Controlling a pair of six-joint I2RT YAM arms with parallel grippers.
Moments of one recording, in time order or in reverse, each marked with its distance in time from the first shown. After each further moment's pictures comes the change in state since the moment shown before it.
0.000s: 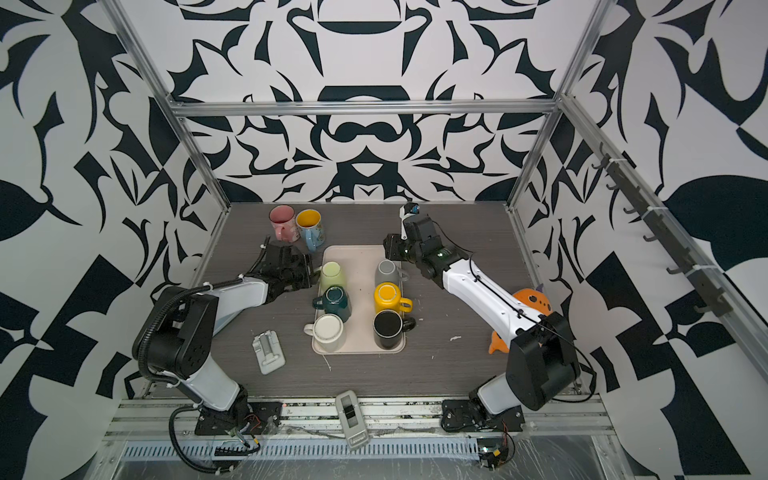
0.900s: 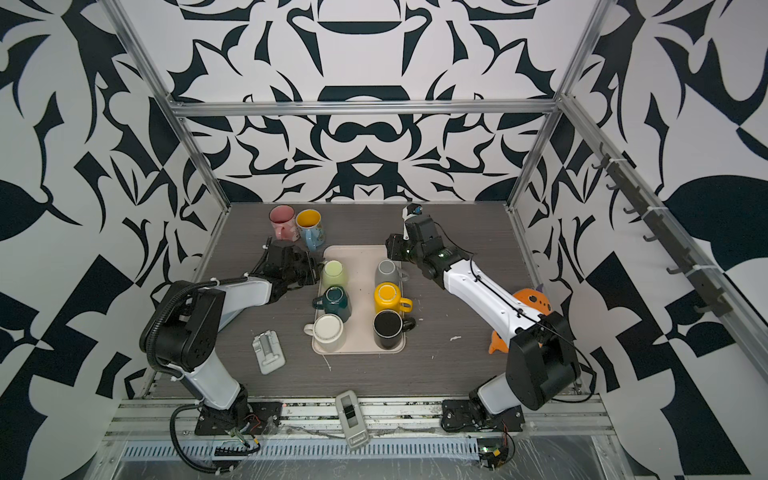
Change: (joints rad) left arm -0.011 0.046 0.010 0.143 0.054 -0.050; right arm -0.015 0.000 -0.017 0.015 -0.002 0.025
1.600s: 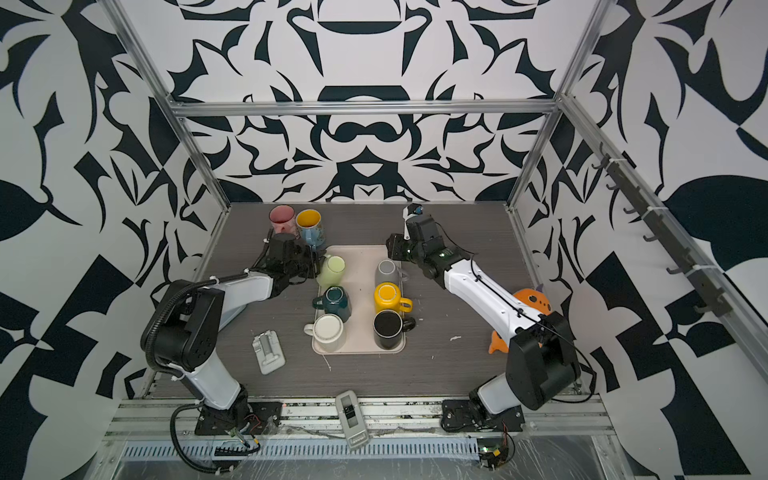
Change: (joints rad) left arm -0.003 -0.005 0.076 -0.050 -0.026 0.161; right arm -0.005 -0.001 -0.002 0.002 -0.014 0.000
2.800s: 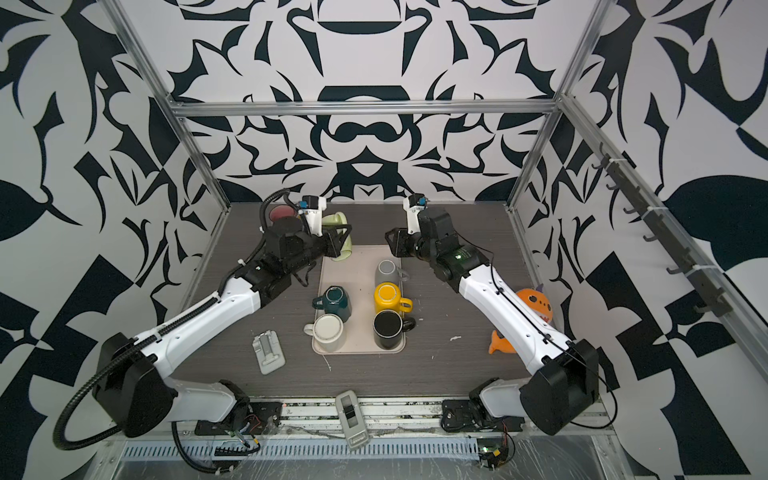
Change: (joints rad) left arm -0.359 -0.373 0.156 -0.177 -0.169 1.423; right arm 0.000 -0.130 0.077 -0.073 -0.152 -0.066
